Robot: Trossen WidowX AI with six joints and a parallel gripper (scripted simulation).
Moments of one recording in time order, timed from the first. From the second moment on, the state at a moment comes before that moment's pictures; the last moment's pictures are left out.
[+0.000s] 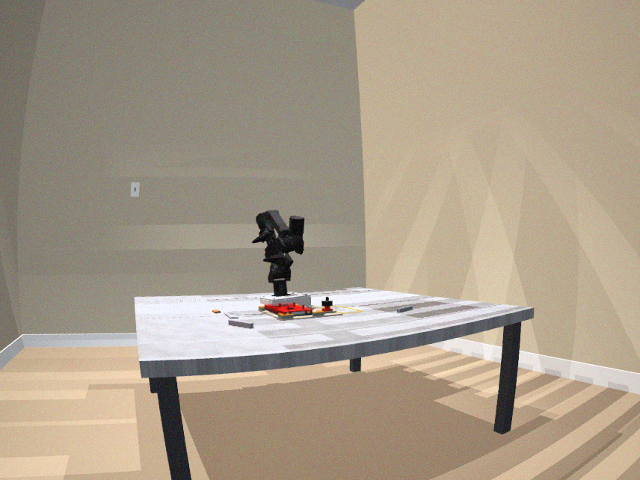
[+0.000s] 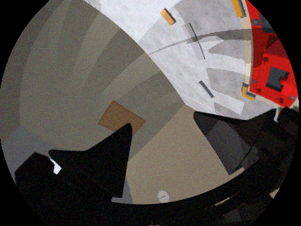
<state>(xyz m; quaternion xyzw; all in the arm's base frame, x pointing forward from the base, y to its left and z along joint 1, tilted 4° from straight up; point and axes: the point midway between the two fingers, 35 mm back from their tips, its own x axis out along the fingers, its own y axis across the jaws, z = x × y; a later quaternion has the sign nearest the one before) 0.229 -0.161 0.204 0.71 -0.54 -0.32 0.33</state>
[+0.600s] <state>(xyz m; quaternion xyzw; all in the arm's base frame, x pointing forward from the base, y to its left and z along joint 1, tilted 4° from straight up) 0.350 -0.114 0.166 0.45 0.08 -0.52 0.72</state>
